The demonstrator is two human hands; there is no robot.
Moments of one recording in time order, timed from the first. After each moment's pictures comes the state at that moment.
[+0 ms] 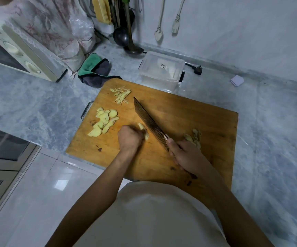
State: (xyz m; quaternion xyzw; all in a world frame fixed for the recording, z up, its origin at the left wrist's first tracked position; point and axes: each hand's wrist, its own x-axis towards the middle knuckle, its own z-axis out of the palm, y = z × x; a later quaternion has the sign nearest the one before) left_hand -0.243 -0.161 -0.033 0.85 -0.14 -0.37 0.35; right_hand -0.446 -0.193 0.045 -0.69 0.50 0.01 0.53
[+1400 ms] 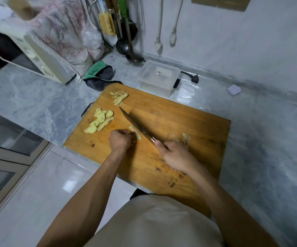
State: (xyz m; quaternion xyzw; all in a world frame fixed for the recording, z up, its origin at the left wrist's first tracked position) left_hand -0.271 -0.155 -0.030 0.83 -0.01 -0.32 0.46; right_hand -0.471 -0.217 0.039 -0.77 0.41 0.04 0.49
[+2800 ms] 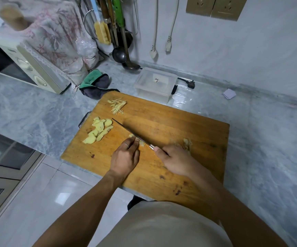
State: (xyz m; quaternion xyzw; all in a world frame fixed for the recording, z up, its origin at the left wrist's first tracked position) left_hand -0.269 -0.113 -0.061 0.79 -0.57 -0.02 0.21; right_hand -0.453 -0.220 0.037 -0.82 0.39 0.07 0.42
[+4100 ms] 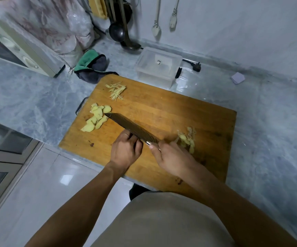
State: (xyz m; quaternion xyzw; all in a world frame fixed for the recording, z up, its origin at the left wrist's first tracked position) left_hand -0.276 -0.111 -0.052 0.80 -0.56 0.01 0.23; right_hand -0.445 -0.192 0.026 -0.87 0.37 0.08 0.32
